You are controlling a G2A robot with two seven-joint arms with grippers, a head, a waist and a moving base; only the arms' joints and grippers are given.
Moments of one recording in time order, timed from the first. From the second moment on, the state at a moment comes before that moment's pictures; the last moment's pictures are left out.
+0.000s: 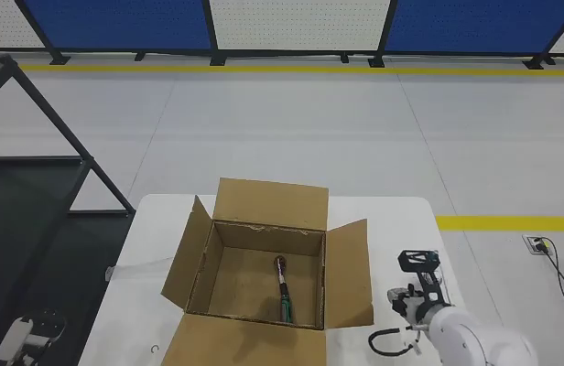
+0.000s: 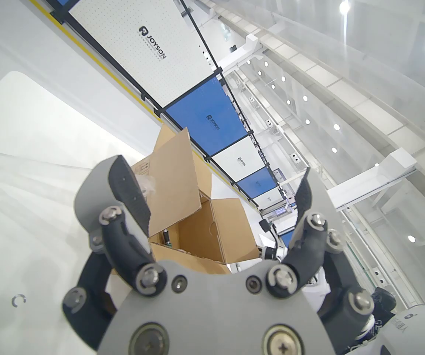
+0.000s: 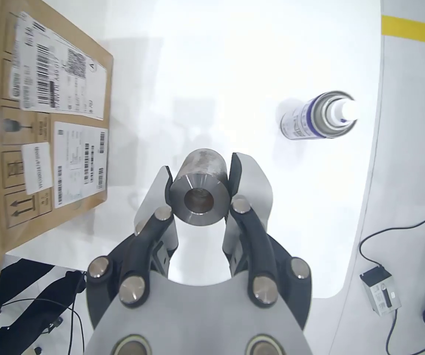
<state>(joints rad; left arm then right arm) 2.01 -1.23 -2.24 -2.18 -0.29 -0.45 -0.38 -1.24 -1.47 1.58 -2.02 -1.39 0.07 1.32</state>
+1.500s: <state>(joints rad) 2.01 -1.23 -2.24 -2.18 -0.29 -0.45 -0.38 -1.10 -1.45 1.52 -1.68 -1.38 0.16 1.27</state>
